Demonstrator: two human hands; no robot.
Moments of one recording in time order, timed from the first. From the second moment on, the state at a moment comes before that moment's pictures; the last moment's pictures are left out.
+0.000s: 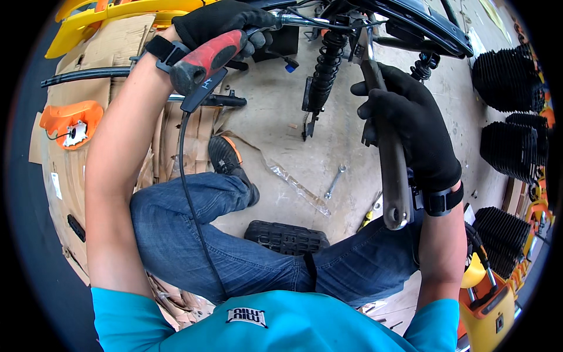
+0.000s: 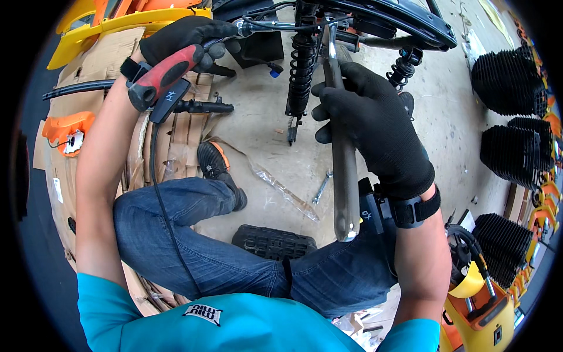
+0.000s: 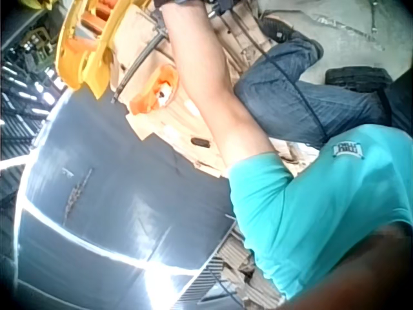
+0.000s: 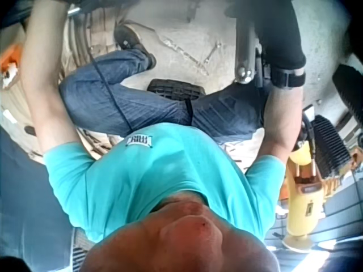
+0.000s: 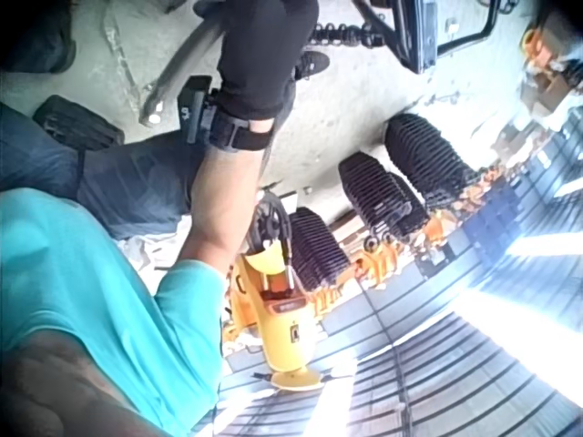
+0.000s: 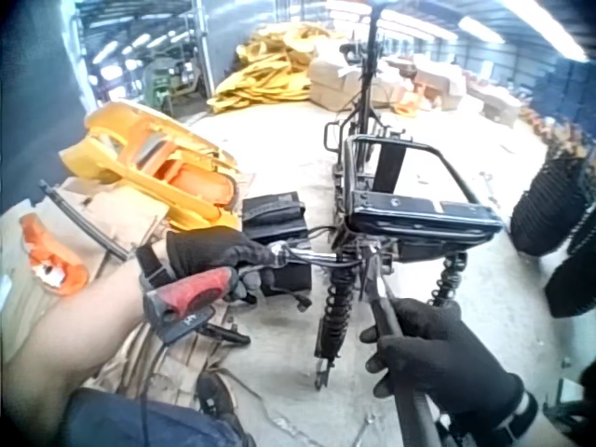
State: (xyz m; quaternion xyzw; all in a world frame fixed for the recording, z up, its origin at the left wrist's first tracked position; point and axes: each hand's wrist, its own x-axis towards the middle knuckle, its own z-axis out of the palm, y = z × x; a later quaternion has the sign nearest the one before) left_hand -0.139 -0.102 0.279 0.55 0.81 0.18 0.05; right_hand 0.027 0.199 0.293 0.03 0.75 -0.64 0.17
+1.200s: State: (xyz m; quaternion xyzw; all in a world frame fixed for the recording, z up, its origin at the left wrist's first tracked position) left_hand -0.118 -0.096 0.257 0.21 0.75 0.51 0.35; right_hand 0.015 0.199 0.298 0.08 0.65 -0.75 0.13
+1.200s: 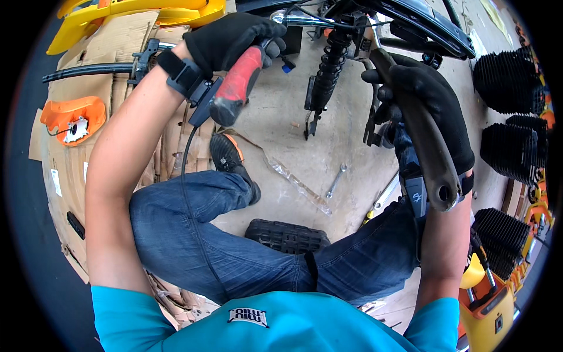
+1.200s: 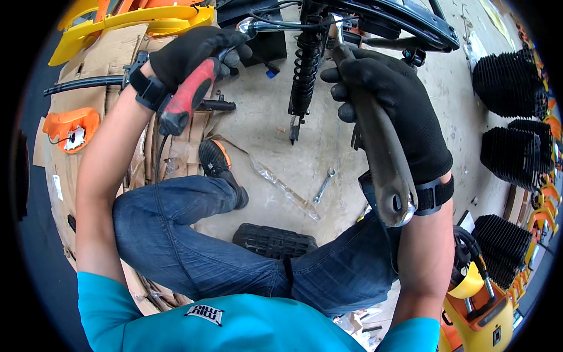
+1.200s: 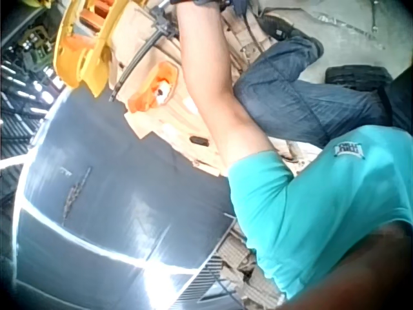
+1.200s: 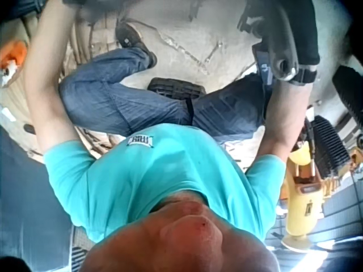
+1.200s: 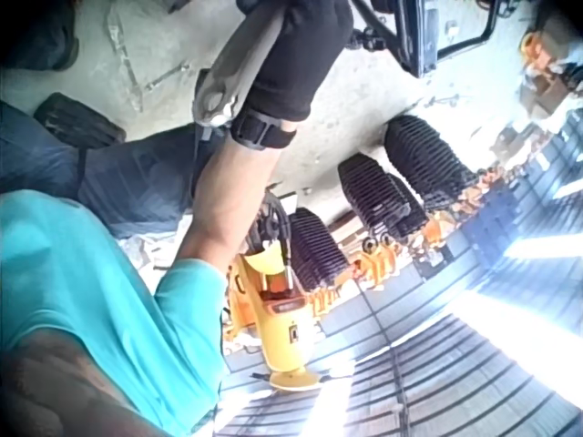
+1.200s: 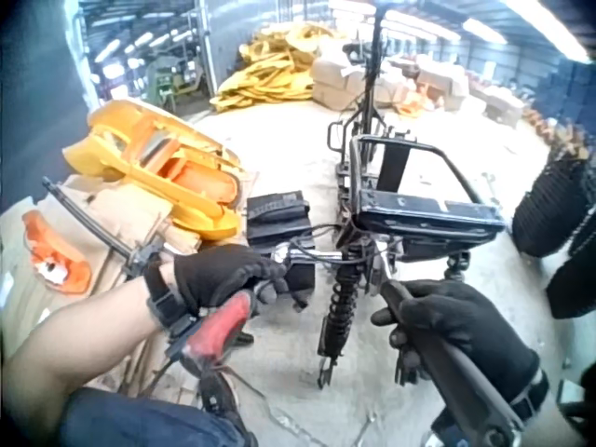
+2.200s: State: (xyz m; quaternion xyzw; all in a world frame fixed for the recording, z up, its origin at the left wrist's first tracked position) left_hand -0.102 -0.089 0.243 0.17 0.68 0.62 0.35; right_hand 0.018 0.192 0.302 0.02 0.74 -0.67 0.11
